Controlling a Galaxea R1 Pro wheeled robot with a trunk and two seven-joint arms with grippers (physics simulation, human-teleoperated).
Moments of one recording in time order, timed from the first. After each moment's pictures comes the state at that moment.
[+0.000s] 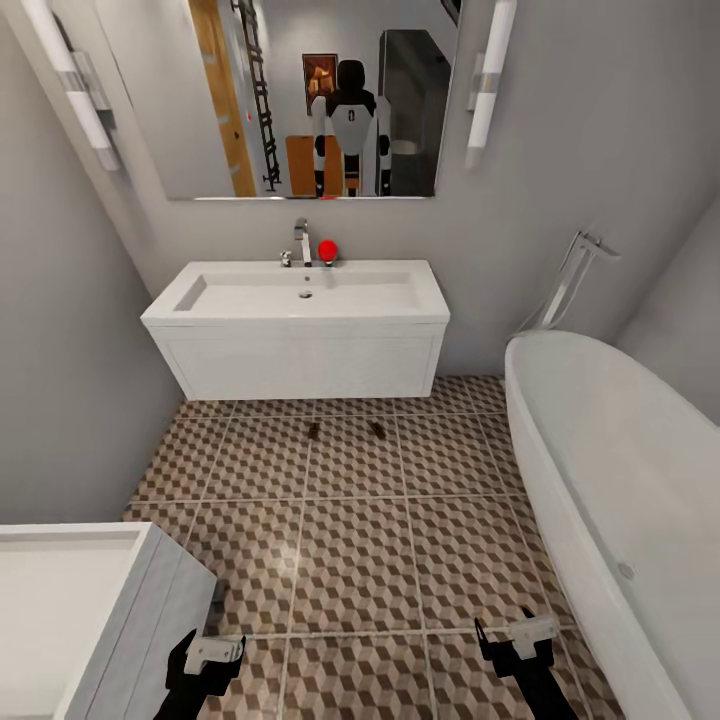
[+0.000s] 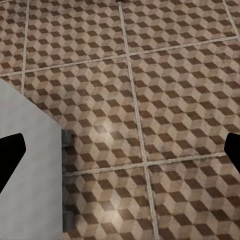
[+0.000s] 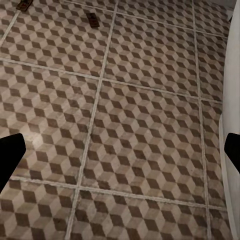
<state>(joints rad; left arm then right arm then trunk) -0.51 0.05 -0.57 0.08 0.47 -0.73 0.01 -0.50 -0.09 0.44 -0.02 -0.23 -0.77 -0.07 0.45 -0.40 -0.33</state>
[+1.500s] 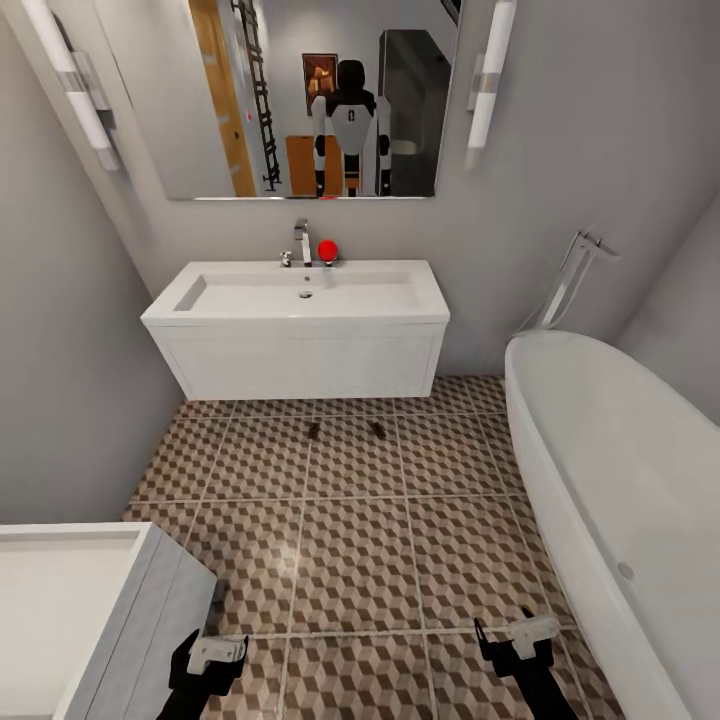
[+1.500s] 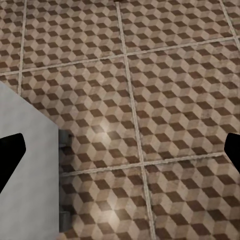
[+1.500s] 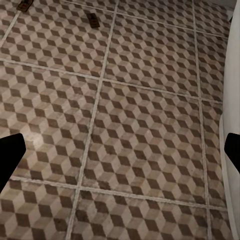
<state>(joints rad) -0.51 0.05 -0.57 0.08 0.47 -0.73 0.01 -0.50 -0.09 0.44 -0.02 -0.23 -0.77 -0.07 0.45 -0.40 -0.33</state>
